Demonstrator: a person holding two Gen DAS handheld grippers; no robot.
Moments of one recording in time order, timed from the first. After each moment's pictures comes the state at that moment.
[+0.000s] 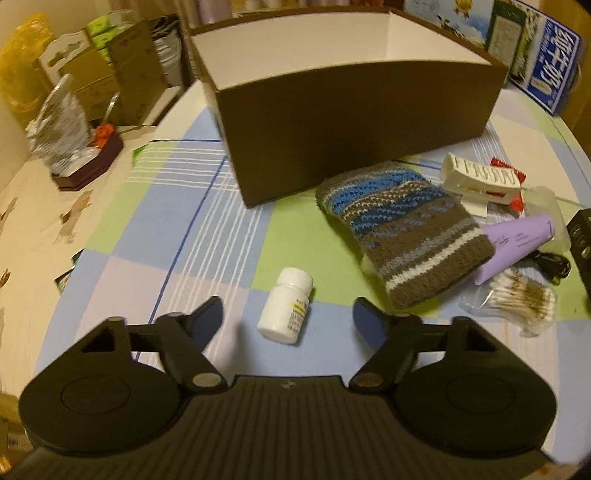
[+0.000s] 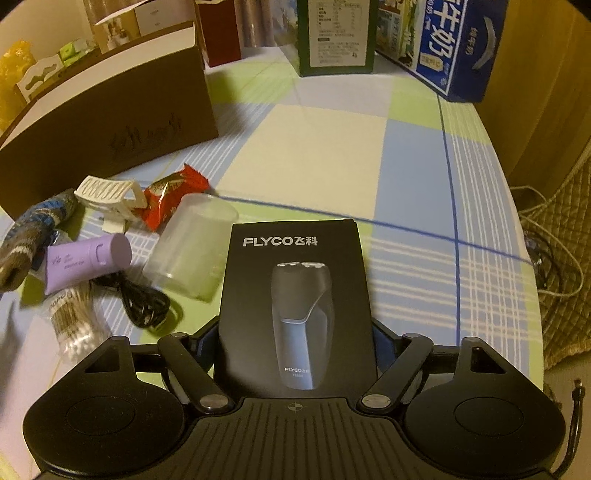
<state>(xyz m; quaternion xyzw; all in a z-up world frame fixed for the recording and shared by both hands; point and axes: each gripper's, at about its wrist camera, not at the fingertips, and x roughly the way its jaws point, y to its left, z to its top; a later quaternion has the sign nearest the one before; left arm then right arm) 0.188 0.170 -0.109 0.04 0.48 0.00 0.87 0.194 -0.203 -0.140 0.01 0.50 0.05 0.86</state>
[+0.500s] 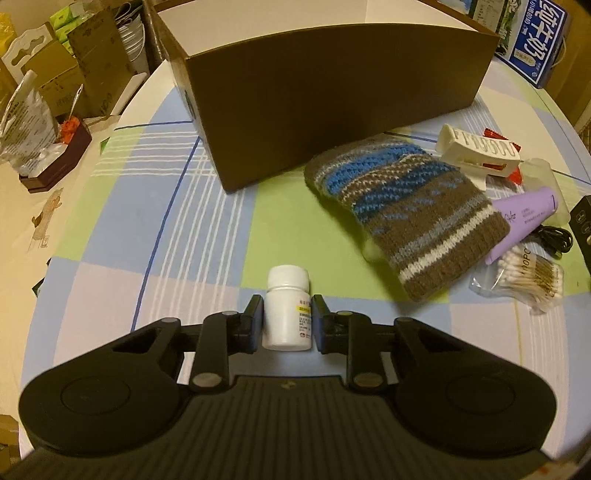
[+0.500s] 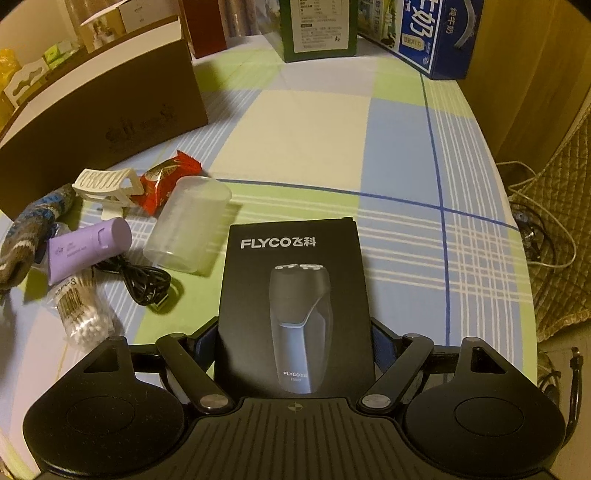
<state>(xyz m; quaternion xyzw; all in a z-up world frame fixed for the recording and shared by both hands) 0.201 0.180 -0.130 0.04 0.52 -0.04 0.85 0.186 -0.204 -0.136 0.02 0.52 0.03 0.86</state>
